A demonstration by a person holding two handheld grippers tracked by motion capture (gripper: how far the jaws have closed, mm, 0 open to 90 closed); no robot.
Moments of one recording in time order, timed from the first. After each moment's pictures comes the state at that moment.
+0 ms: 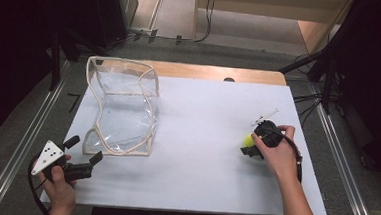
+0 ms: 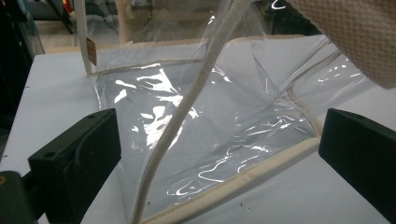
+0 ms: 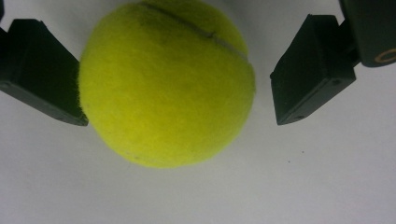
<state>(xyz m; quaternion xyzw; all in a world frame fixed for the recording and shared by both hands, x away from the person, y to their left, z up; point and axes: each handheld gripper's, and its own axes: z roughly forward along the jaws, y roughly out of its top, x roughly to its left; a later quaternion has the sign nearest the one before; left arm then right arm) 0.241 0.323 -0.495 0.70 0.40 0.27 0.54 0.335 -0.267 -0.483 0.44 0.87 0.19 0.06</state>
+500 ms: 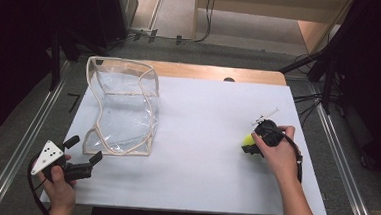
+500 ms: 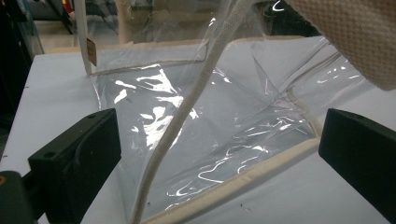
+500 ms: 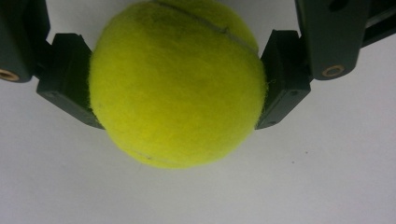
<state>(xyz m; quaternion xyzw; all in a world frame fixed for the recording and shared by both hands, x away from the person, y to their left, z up) 0.241 0.324 -0.494 0.69 0.40 0.26 0.54 0.336 -0.268 -0.481 0.45 0.87 0.19 0.05</state>
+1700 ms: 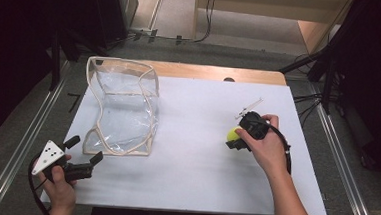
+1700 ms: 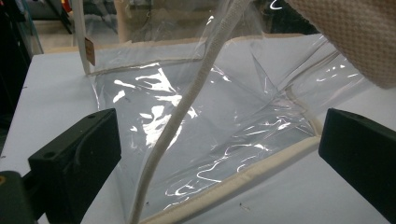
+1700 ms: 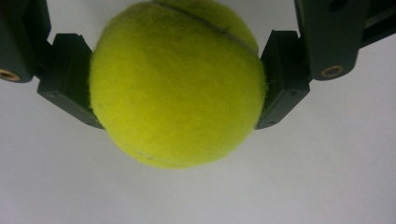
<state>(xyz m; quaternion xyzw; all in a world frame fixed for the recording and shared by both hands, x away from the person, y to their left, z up) 0.241 0.323 -0.495 0.70 0.40 0.26 0.53 0.345 -0.219 -0.447 0.38 0.90 0.21 0.03</state>
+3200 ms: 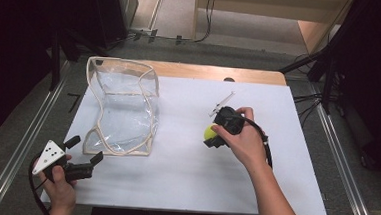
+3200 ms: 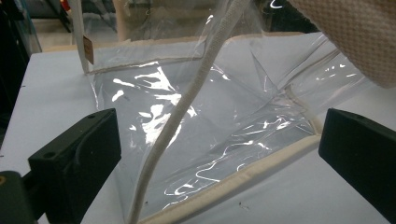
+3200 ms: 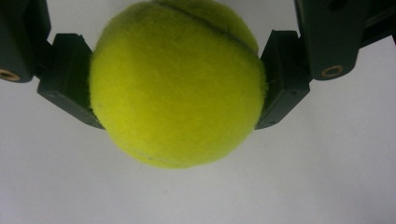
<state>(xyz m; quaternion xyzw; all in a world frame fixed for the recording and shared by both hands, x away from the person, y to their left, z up) 0.242 0.322 -0.495 0.70 0.40 0.26 0.53 0.354 -0.152 -0.428 0.29 0.93 0.22 0.01</state>
